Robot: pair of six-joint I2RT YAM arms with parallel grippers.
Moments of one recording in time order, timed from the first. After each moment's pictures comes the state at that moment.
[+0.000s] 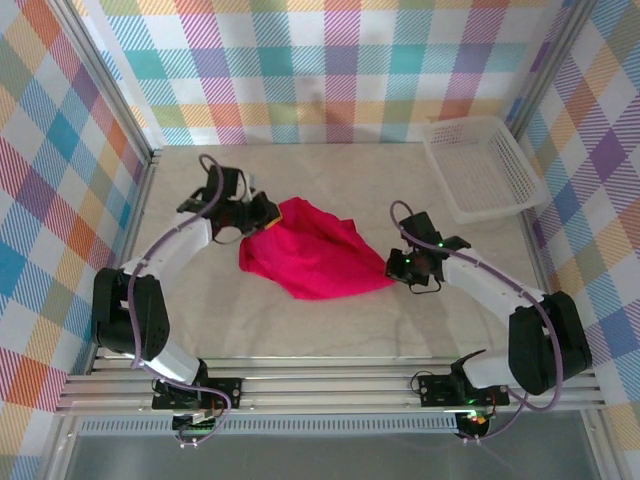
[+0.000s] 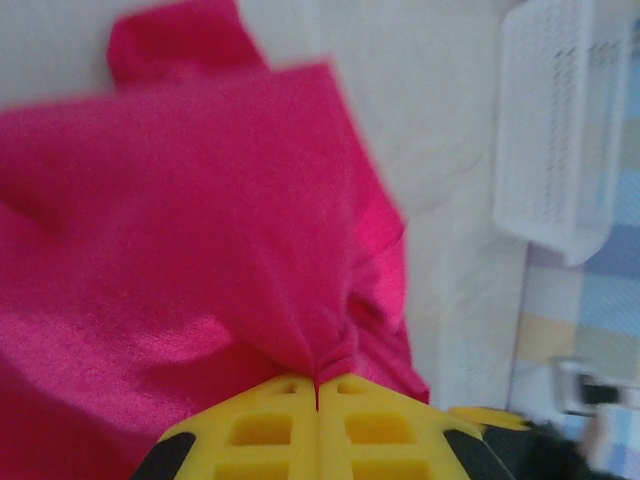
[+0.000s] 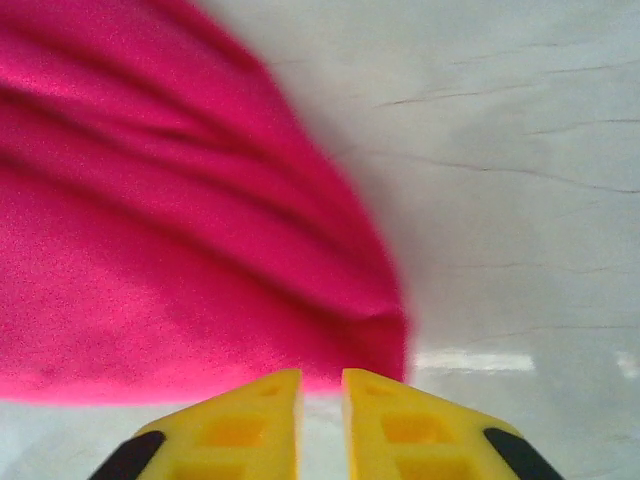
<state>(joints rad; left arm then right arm) -0.27 1.56 1.14 -0.44 0.50 -0.74 0.47 1.34 0.86 -0.63 -0.14 0.63</state>
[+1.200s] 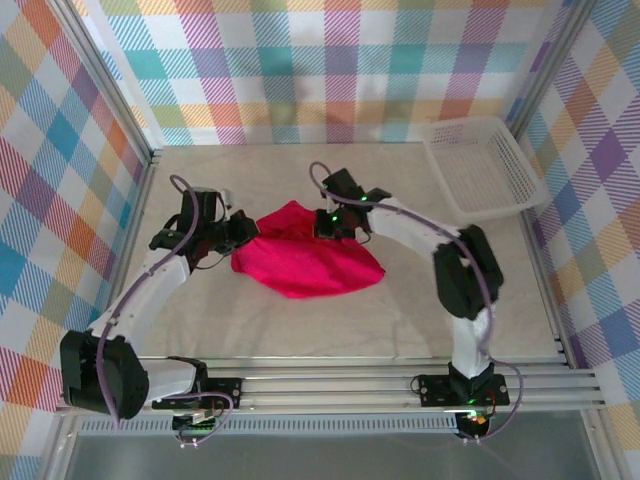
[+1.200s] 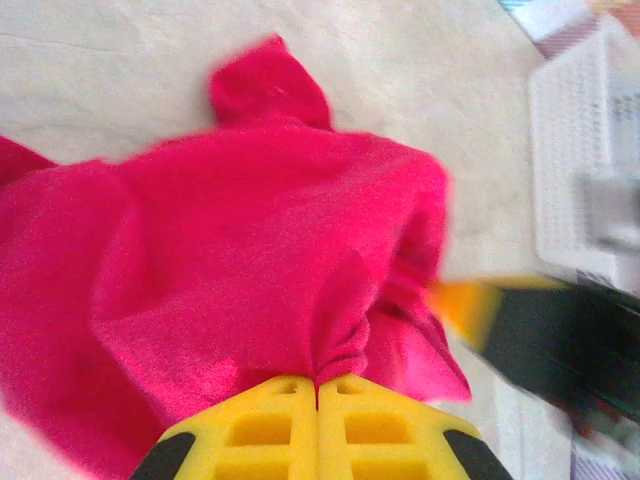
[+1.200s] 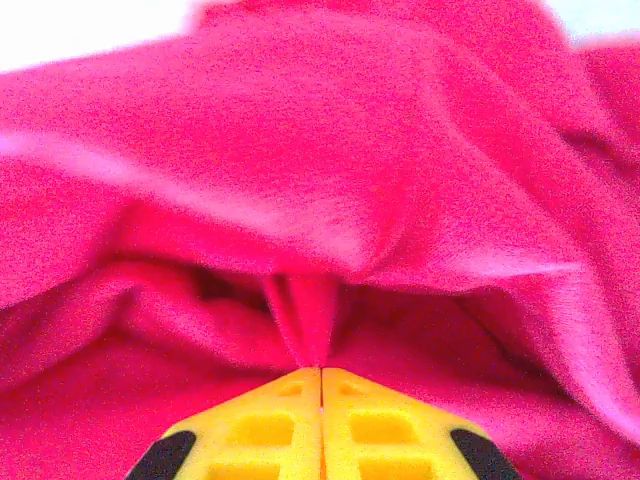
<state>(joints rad) -0.19 1.28 0.97 -0.49 0.35 -0.70 0.66 1.86 1.54 -0.63 -0.24 0.55</state>
